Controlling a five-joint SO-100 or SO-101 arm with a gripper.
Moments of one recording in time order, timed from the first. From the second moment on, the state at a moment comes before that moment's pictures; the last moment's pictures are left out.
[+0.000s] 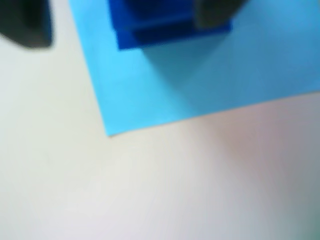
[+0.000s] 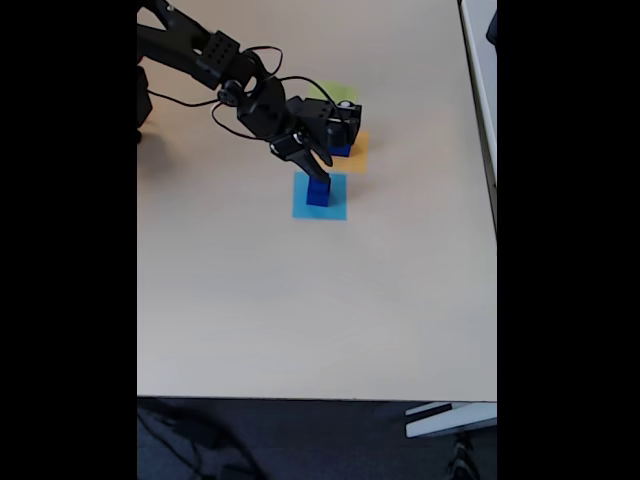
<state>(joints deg) 22.3 86.5 101.2 26.3 75.7</state>
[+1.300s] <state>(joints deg) 2.5 69.5 79.1 44.2 95.4</state>
